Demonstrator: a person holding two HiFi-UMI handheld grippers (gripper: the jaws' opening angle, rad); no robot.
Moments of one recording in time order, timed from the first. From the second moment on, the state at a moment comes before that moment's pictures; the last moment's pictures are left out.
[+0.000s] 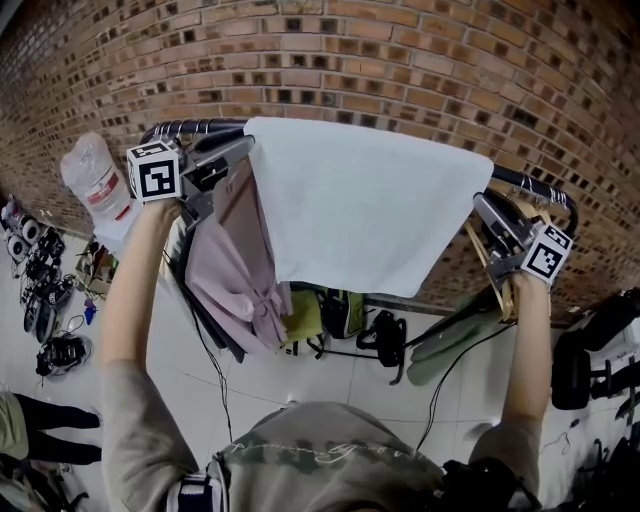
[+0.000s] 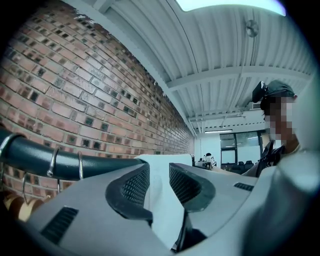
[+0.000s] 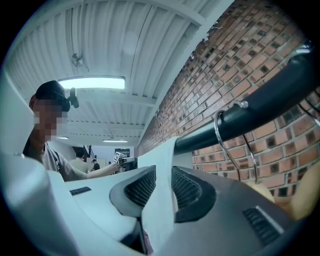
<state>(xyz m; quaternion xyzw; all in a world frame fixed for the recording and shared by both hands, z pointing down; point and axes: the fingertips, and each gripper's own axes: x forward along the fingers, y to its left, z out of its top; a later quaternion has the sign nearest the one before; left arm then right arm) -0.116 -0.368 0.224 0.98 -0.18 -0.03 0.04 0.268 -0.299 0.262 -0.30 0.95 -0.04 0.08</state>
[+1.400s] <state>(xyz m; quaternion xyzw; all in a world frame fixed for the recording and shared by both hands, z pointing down) -0.125 -0.297 0.258 0.98 -0.21 -0.01 -0.05 0.255 -0.259 0.260 -0.41 0.91 0.04 0.08</state>
